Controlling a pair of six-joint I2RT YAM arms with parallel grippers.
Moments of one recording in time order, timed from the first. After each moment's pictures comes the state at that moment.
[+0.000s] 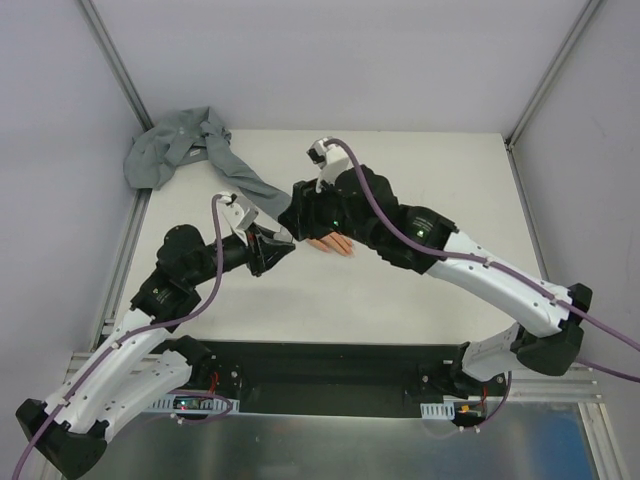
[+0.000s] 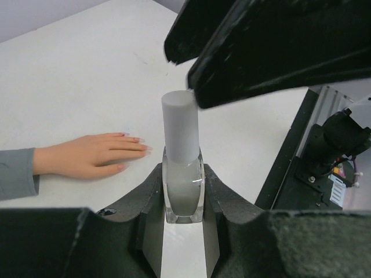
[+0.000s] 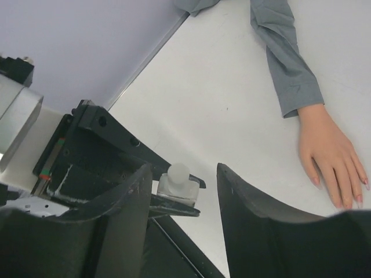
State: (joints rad) left arm -0.56 0.68 0.70 -0.09 0.49 -0.19; right arm 1.10 1.40 1.60 -0.52 0.17 0.43
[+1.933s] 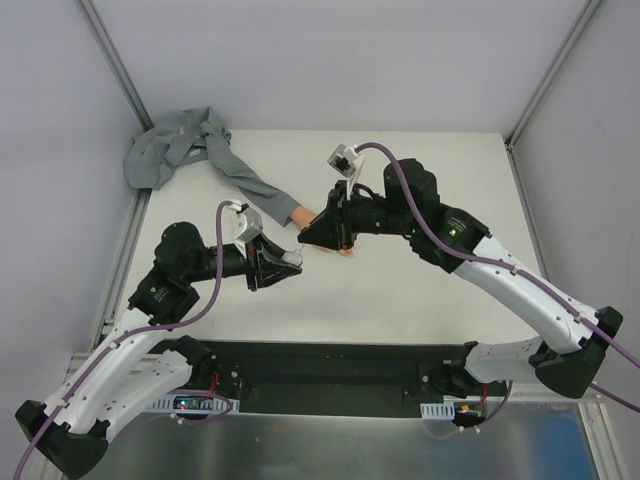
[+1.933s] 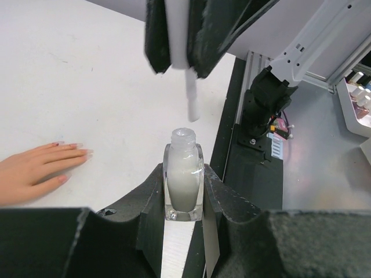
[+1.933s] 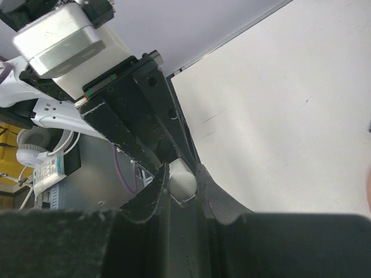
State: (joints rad) left arm -0.54 0.69 0.73 -0.11 0.82 -0.19; right arm 0.90 1.28 1.42 -0.39 -0.49 0.34
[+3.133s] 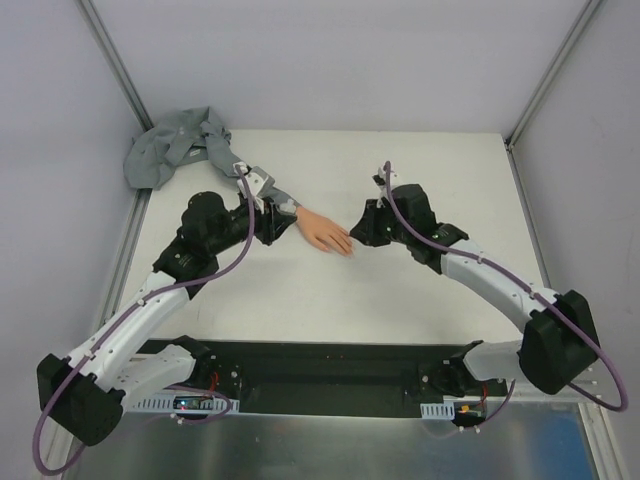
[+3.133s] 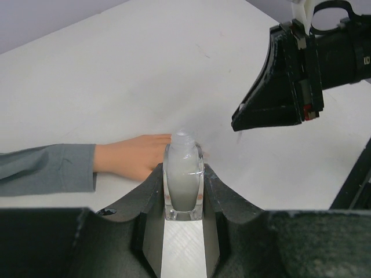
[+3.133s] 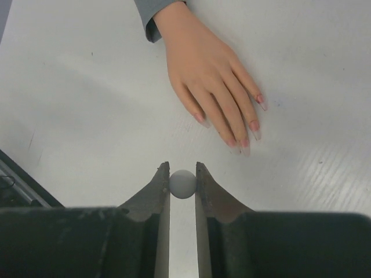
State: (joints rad) left arm -0.50 0.95 0.82 -0.06 0.36 -0.09; right arm 0.61 1.31 0.94 -0.21 -0.16 0.41
